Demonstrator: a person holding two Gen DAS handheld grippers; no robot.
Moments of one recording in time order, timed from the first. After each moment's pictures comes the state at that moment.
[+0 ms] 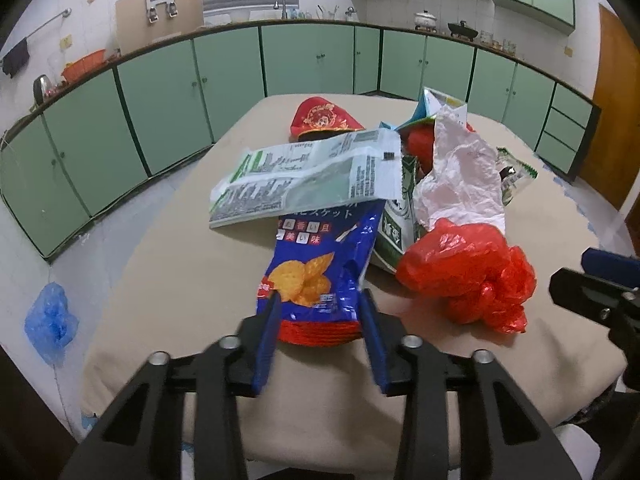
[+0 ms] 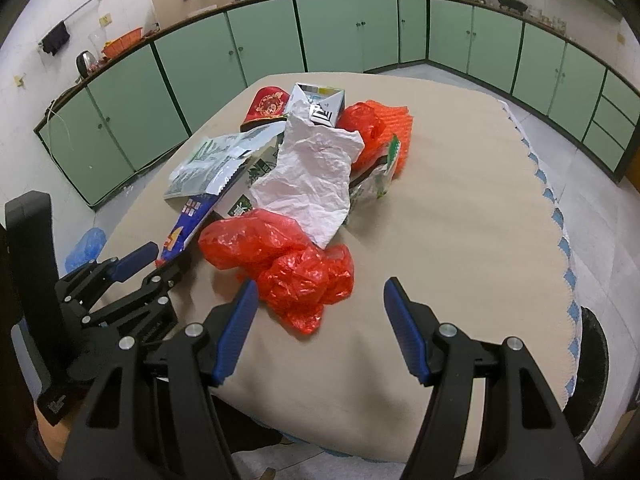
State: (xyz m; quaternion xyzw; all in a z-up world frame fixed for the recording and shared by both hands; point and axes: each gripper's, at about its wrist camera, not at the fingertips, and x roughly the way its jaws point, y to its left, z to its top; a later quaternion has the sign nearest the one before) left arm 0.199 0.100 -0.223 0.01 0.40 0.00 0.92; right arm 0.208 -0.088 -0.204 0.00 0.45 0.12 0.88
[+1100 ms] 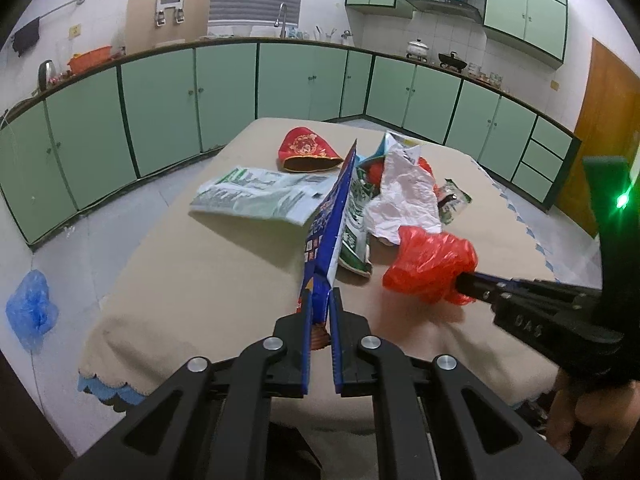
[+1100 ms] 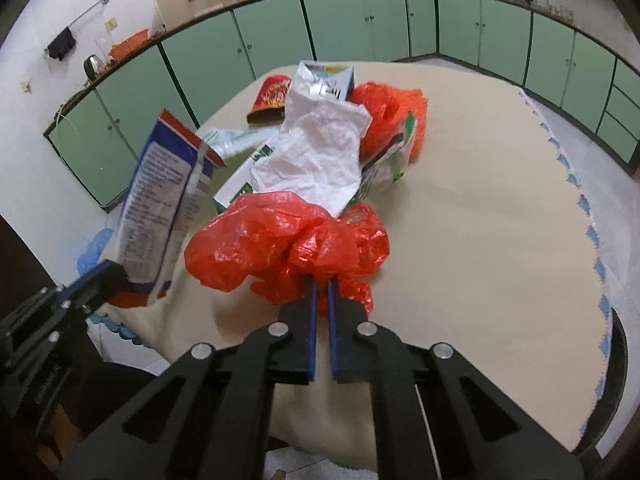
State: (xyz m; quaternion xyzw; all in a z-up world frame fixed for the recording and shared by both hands) left arm 0.145 0.093 -0.187 -0.04 0.37 -0.03 0.93; right arm 0.208 -0.097 -0.216 0.02 0.45 0.15 0.88
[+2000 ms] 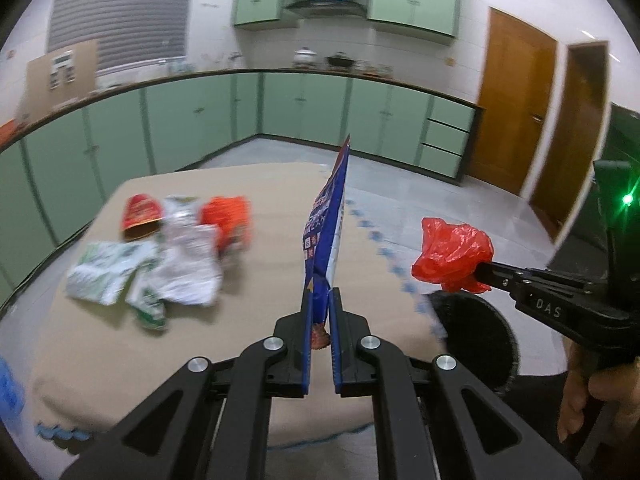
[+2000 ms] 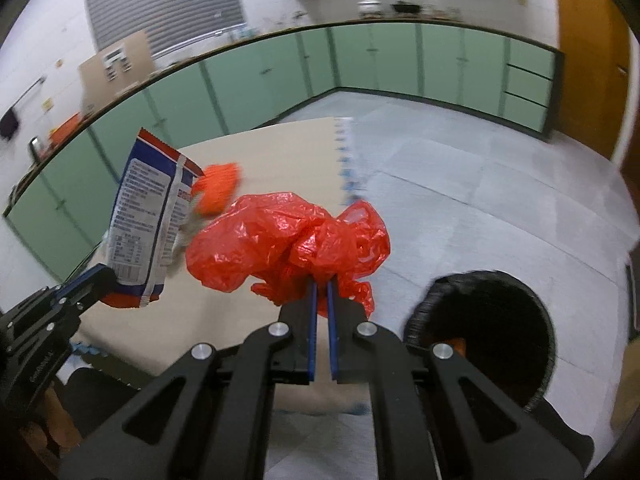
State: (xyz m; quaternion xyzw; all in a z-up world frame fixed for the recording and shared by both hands) left arm 0.132 -0.080 -0.129 0.02 0.33 -0.21 0.92; right arm 0.119 -0.307 -0.157 0.09 0.39 -0.02 0.92
